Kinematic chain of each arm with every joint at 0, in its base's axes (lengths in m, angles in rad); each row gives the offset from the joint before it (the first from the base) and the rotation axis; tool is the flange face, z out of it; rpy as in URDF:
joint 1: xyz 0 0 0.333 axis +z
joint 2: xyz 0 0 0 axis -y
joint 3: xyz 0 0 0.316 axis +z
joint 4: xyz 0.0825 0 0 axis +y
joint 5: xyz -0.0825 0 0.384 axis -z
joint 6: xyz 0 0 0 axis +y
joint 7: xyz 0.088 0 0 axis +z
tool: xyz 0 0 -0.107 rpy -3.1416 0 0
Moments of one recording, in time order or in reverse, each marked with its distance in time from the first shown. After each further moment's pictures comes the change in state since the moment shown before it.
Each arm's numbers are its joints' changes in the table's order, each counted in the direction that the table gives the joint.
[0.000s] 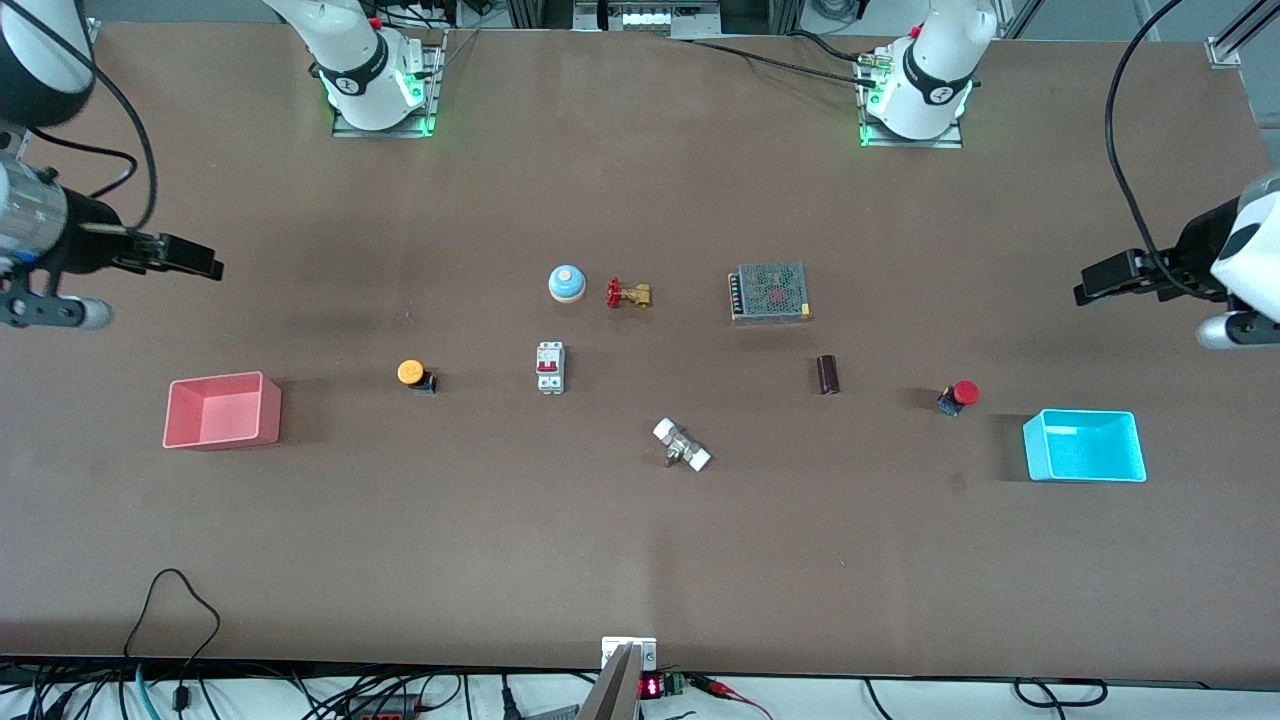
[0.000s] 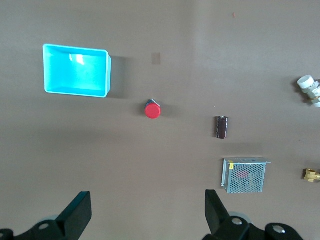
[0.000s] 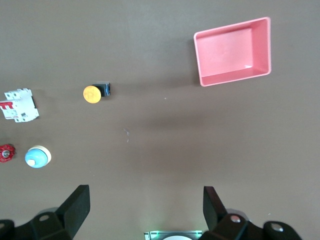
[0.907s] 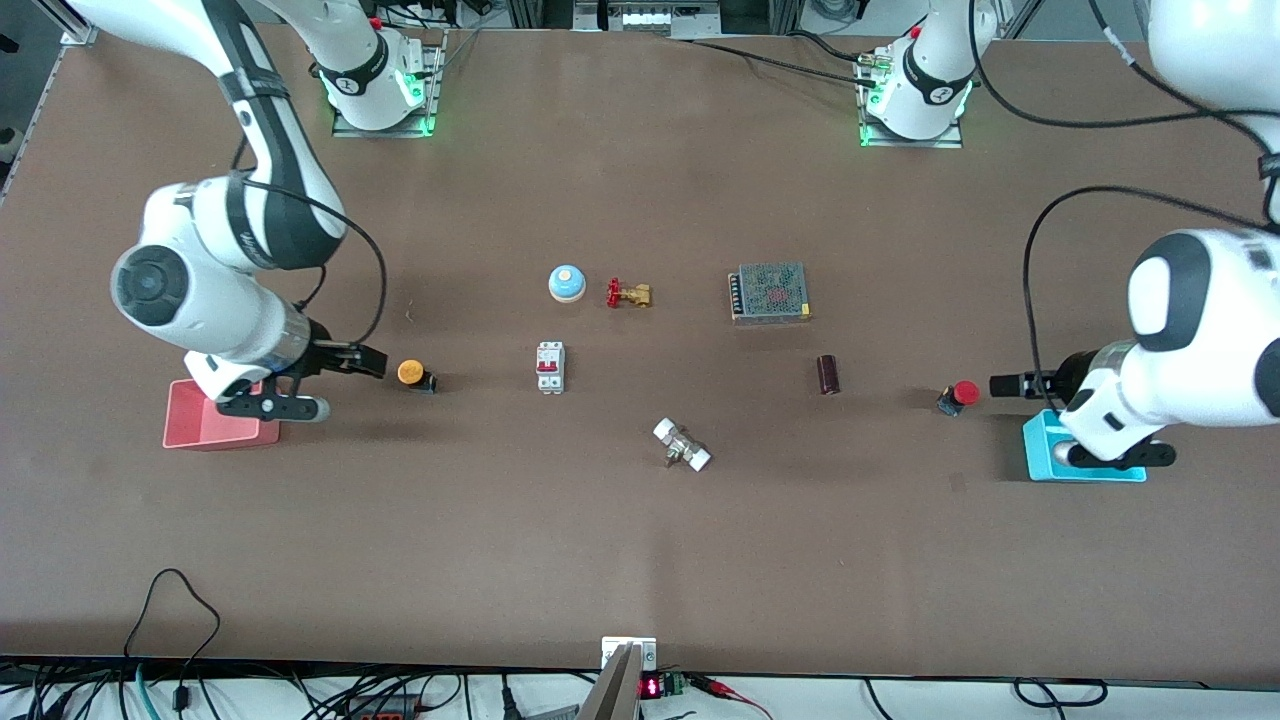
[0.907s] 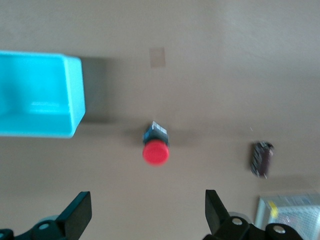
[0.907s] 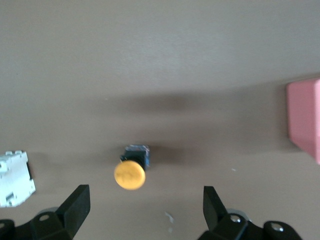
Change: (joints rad) left arm 0.001 -0.340 -0.002 0.056 -0.014 -0.295 -0.058; right arm 0.200 -0.212 0.007 0.233 -0.003 -0.609 -0.183
